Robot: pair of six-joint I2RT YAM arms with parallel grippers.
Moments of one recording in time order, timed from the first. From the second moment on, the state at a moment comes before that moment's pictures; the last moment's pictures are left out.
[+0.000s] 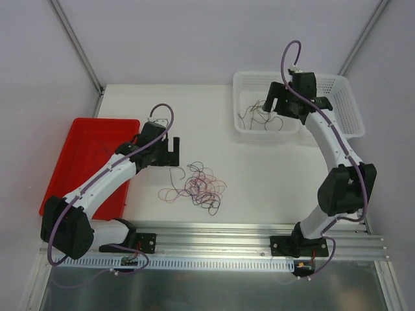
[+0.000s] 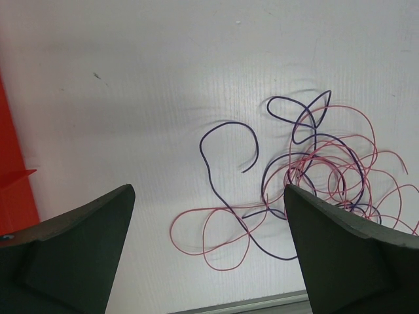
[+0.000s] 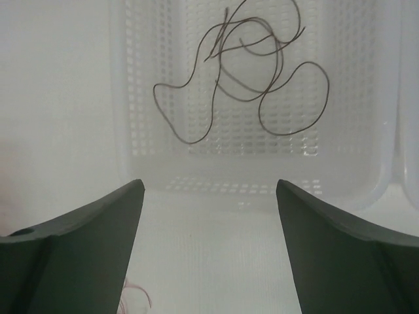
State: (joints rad) left arm -0.45 1.24 0.93 -0.61 -0.13 -0.35; right arm 0.14 1.72 1.64 -0.61 -0.04 0.31
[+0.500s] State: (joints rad) left arm -0.45 1.26 0.93 -0.61 0.00 -0.33; right arm 0.63 1.24 0.92 -0.55 -0.09 0.52
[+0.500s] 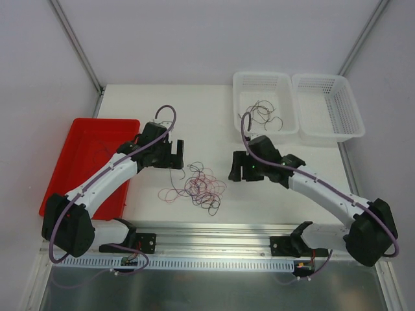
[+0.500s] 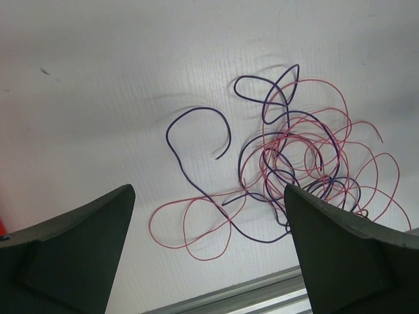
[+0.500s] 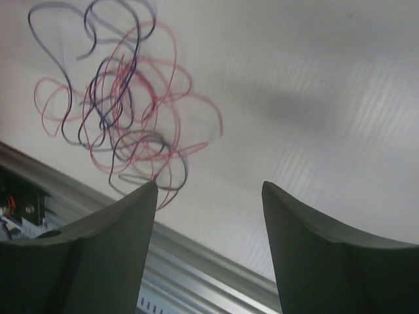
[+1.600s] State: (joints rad) left arm -0.45 1.26 0.92 -0.61 -0.03 -0.33; right arm 1.23 1.58 0.95 -0.44 0.31 0.79
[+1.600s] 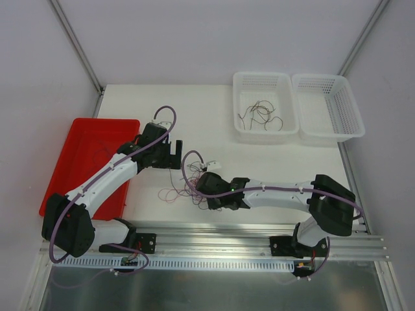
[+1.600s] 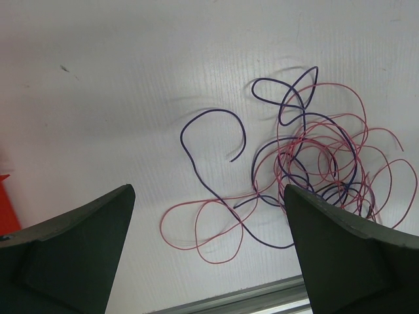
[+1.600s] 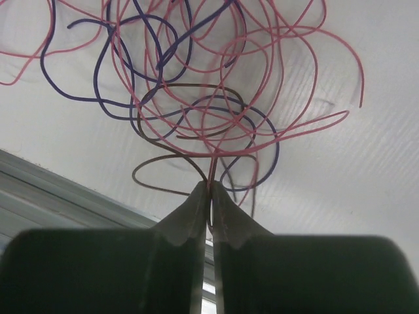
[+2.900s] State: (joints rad) left arm -0.45 1.28 0.92 -0.61 0.00 -0.32; right arm 1.02 1.28 0.82 -0.49 0.29 0.86
